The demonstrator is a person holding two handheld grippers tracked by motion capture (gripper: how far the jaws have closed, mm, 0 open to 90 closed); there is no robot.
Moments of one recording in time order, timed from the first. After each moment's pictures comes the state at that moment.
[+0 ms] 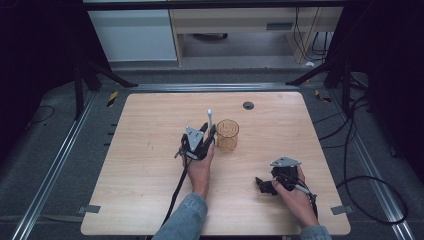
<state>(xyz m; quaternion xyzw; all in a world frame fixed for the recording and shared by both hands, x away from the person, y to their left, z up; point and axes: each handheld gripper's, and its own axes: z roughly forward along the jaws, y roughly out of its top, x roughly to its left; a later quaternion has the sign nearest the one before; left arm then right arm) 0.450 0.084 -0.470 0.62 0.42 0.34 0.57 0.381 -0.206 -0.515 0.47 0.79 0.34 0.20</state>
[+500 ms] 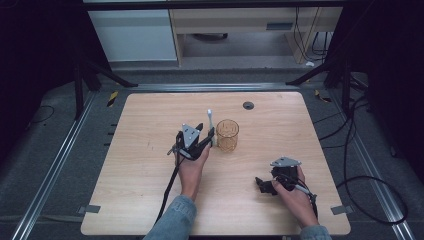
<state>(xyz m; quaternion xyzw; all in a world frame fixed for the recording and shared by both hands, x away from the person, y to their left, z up) 0.445 0.102 -0.452 0.67 0.40 0.32 0.54 0.381 -0.206 -0.515 0.47 0.79 0.34 0.20</state>
